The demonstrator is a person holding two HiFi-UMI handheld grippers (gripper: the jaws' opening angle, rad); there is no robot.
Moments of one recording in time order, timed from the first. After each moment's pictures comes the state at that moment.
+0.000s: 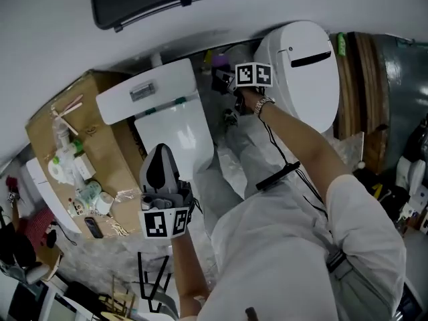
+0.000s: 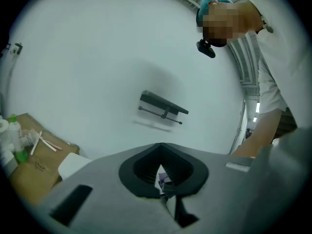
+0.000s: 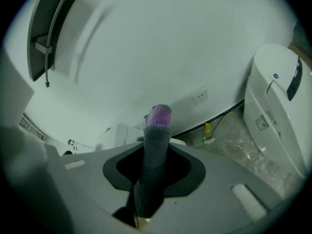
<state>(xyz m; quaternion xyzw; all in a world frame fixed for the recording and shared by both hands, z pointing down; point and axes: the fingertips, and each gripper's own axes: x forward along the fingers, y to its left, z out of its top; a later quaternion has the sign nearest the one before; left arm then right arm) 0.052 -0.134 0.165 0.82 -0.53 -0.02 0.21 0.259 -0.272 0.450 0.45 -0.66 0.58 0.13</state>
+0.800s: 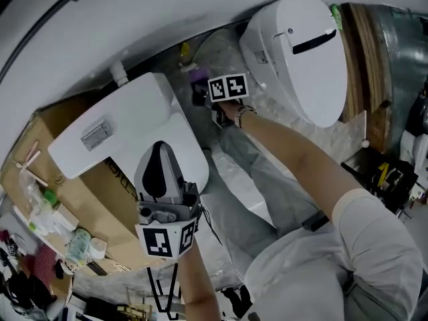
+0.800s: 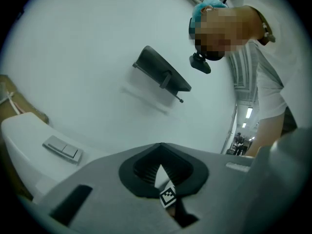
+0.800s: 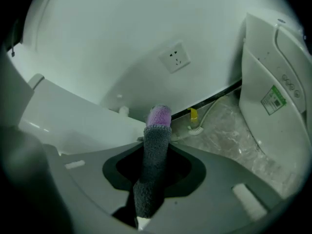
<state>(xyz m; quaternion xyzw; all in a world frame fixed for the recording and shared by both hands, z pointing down) 0.145 -0.214 0.299 0.85 -0.47 -0.04 0.24 0.275 -0.236 0.670 0.46 -0.62 0.61 0.20</state>
